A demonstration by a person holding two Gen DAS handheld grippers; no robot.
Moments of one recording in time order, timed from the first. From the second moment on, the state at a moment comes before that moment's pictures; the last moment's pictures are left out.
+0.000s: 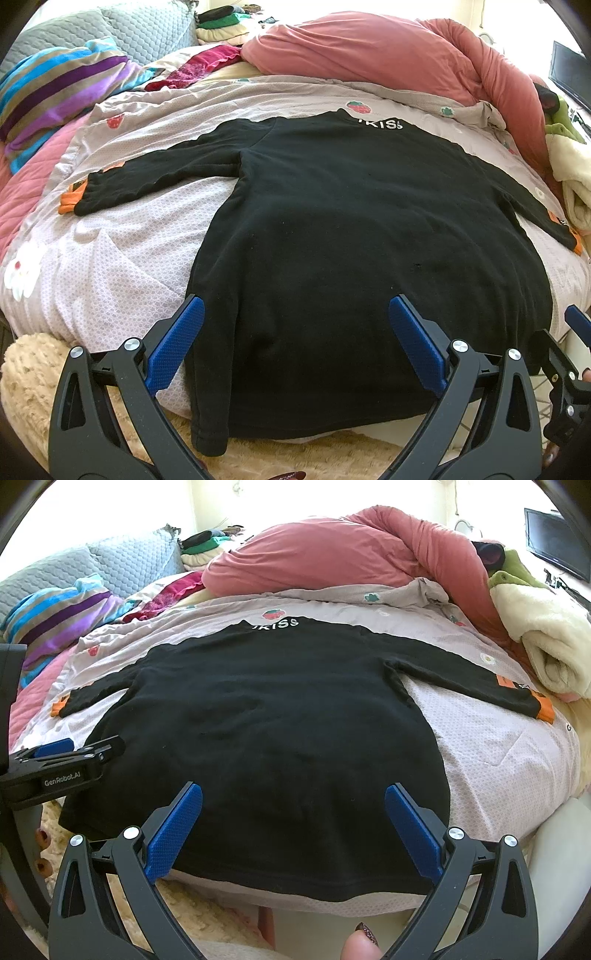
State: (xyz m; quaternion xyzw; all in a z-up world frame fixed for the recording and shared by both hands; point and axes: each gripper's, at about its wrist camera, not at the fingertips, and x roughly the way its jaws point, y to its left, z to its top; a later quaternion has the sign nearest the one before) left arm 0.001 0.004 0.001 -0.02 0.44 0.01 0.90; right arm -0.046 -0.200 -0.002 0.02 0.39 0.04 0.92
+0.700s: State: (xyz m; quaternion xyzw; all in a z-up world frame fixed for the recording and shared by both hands) left arm 0.006 0.001 -0.004 -0.01 0.45 0.01 0.90; right arm -0.038 -0.209 -0.002 0.03 0.38 0.03 0.92
